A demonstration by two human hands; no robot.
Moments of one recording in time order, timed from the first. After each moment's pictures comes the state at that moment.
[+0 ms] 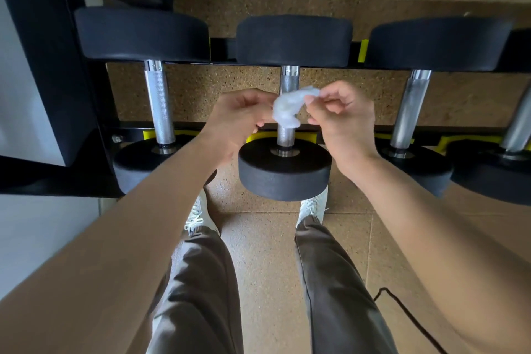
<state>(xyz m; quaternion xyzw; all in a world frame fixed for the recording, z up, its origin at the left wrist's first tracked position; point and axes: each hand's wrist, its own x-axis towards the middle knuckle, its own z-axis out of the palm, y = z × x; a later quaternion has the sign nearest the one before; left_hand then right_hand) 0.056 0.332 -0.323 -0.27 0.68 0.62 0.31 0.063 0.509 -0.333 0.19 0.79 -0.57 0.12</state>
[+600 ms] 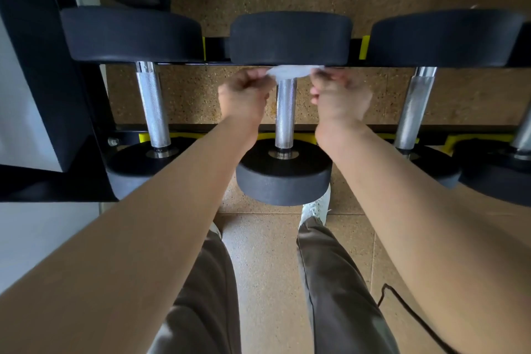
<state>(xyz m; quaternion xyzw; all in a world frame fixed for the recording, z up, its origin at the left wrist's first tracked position) 0.028 0.365 -0.363 -0.43 0.63 0.63 0.14 0.025 0.484 -0.342 0.43 0.65 -0.62 0.07</state>
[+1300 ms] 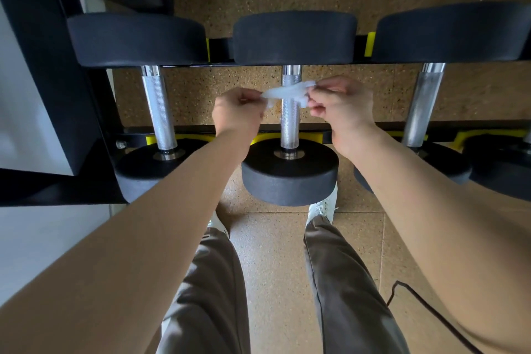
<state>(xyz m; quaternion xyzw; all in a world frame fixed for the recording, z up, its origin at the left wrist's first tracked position) 0.047 0.342 -0.377 -0.40 0.74 0.51 0.20 0.035 0.505 -0.358 0.35 0.69 -0.60 0.18</state>
